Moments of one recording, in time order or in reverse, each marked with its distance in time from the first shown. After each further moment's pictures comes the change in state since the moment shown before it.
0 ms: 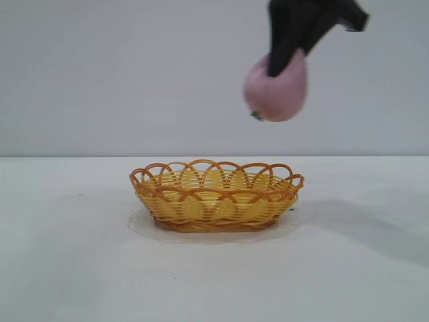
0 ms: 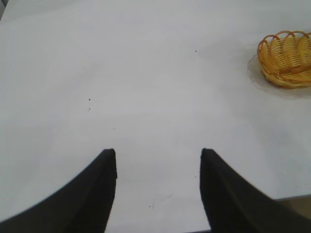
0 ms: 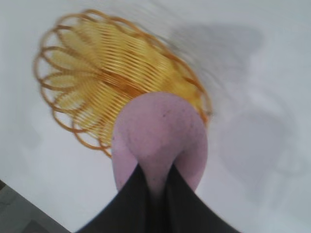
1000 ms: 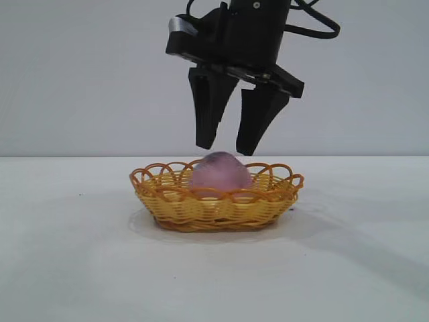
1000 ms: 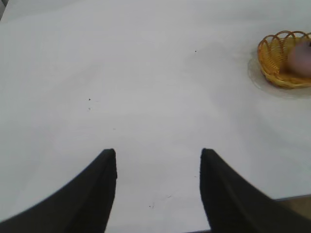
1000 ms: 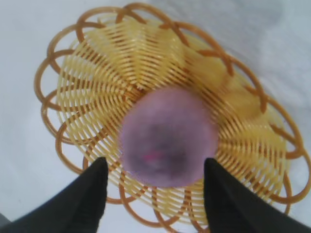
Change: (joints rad) left arm 0.000 0.000 0.000 0.000 0.000 0.000; right arm -0.017 0.067 -0.052 -0.013 0.027 0.000
